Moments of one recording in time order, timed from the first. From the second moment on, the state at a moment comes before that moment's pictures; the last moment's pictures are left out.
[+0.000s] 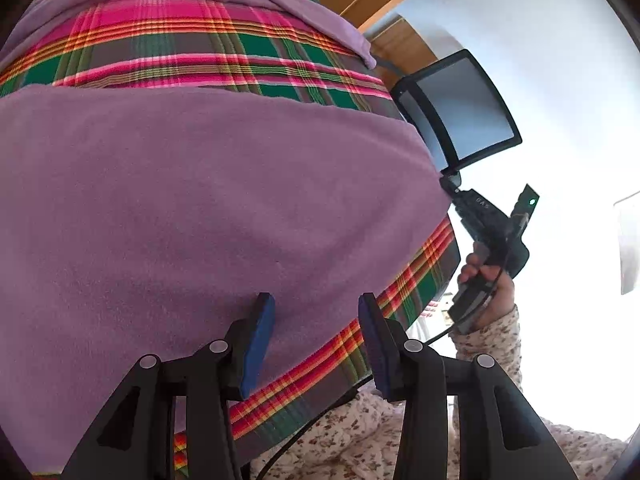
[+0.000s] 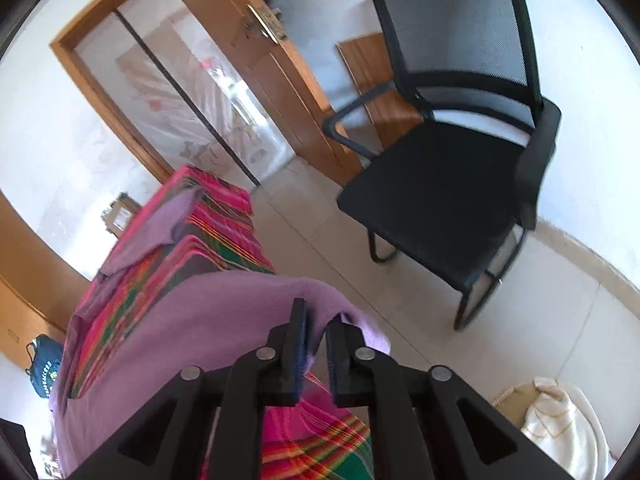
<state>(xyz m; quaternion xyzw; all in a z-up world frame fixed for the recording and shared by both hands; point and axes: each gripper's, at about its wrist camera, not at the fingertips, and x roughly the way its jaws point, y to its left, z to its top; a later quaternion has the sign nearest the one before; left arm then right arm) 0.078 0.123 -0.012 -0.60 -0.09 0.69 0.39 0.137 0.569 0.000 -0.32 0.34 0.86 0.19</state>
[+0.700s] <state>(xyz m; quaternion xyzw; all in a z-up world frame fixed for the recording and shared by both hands) 0.082 0.108 -0.003 -0.59 -0.11 0.69 0.40 0.145 0.539 0.047 -0.31 0.29 0.89 0.18</state>
